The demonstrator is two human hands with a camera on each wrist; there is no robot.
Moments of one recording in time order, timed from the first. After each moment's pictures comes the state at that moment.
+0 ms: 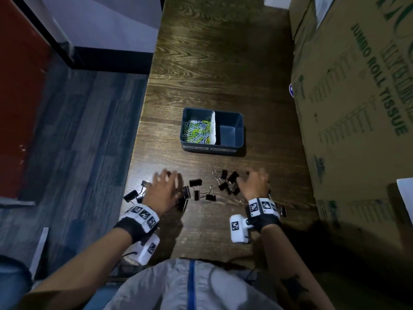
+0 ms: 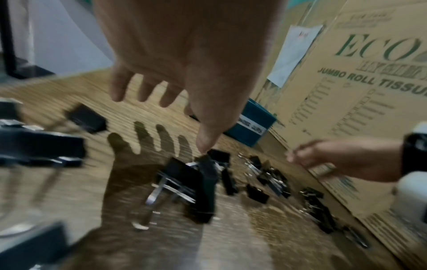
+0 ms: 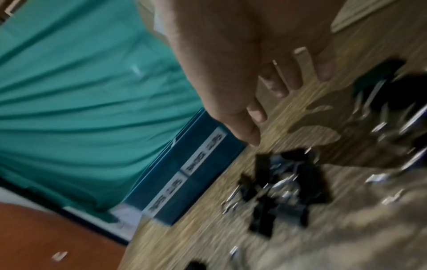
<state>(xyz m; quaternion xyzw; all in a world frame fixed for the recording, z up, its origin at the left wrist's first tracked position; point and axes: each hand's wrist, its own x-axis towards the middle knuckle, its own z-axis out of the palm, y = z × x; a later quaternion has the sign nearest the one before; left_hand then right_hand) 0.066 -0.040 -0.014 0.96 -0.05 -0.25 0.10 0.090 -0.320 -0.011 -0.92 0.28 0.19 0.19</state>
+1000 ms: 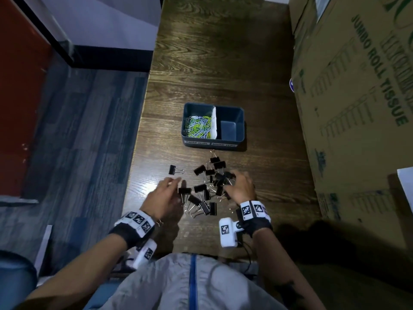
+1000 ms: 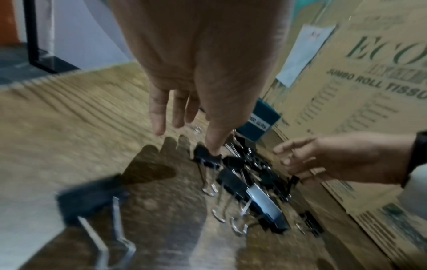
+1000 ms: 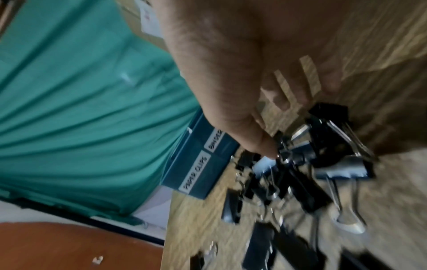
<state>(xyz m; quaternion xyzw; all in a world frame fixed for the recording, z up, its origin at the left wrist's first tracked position) 0.034 -0.025 -0.021 0.94 -0.10 -0.25 0.22 0.063 -0.289 -0.028 -0.90 0.24 0.23 0.29</state>
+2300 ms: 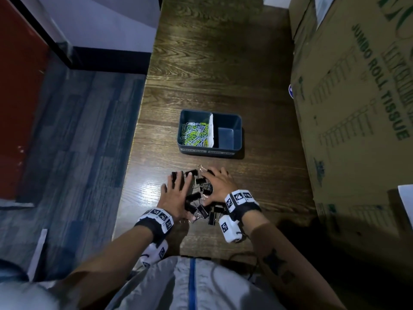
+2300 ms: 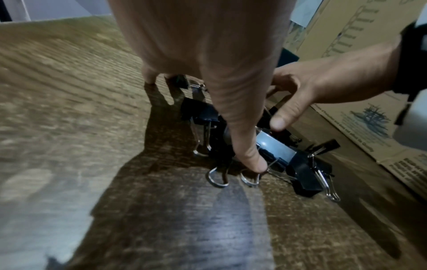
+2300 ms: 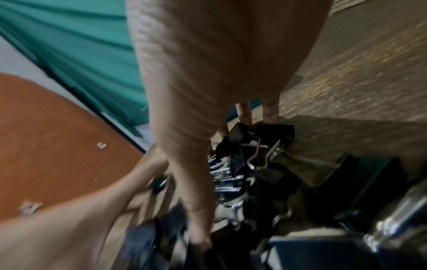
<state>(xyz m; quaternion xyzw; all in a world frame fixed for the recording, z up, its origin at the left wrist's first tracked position) 0.066 -0.081 -0.049 0.94 -0.11 -0.33 0.07 0.111 -0.270 -0.025 -0.91 -0.12 0.36 0.15</state>
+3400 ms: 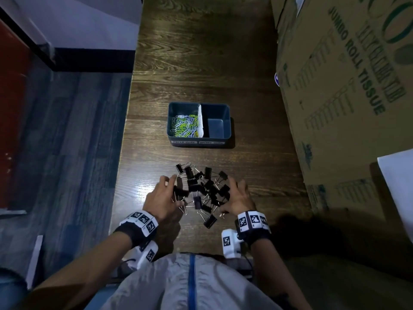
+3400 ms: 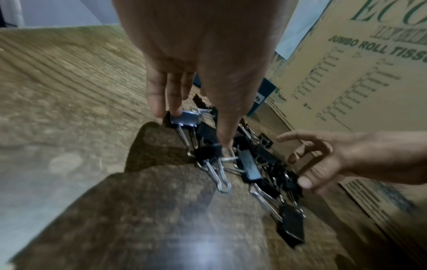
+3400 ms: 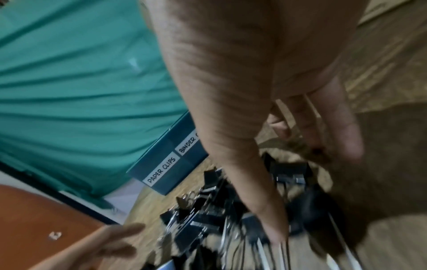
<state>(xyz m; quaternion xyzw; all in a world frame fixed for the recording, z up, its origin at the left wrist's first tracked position) 0.039 -0.063 -0.028 0.95 -0.07 -0.24 0.19 0.021 -0.313 -0.014 -0.90 0.18 0.32 0.22</state>
